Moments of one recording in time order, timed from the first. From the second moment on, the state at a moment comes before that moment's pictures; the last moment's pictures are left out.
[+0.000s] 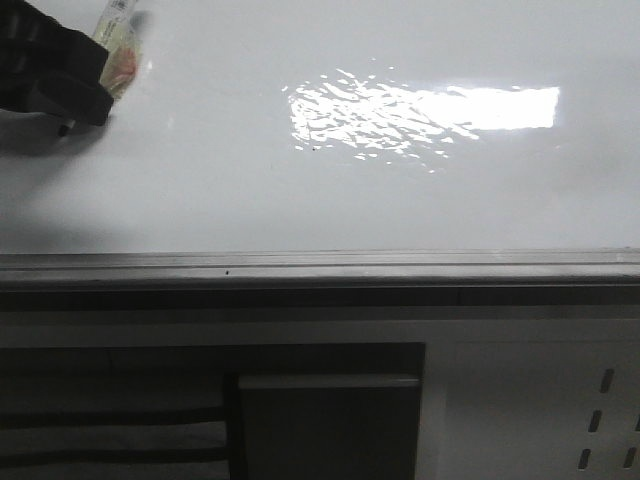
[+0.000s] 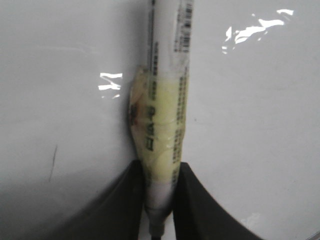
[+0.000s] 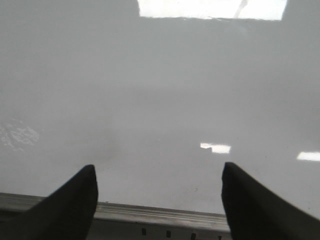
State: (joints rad) left arm -0.44 1.27 -0.75 -0.04 0.12 0.05; right arm 0.03 0.34 -0.51 0.00 0.50 -0.05
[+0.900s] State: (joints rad) left arm -0.64 1.21 -1.02 -0.42 1.02 0.89; right arm 0.41 1.02 -1.04 0.57 1.05 -0.98
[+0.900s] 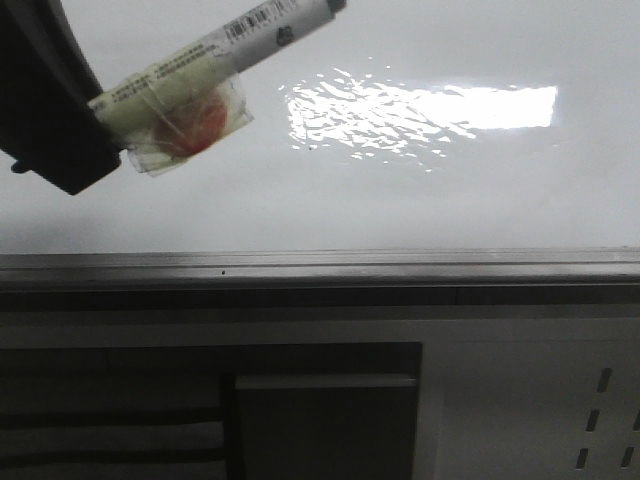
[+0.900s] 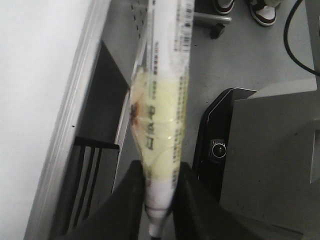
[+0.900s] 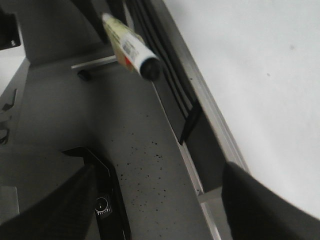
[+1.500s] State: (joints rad) left arm -0.67 1.21 -1.10 -0.40 1.02 0.95; right arm 0.66 1.32 -1.22 0.58 0.94 -1.08
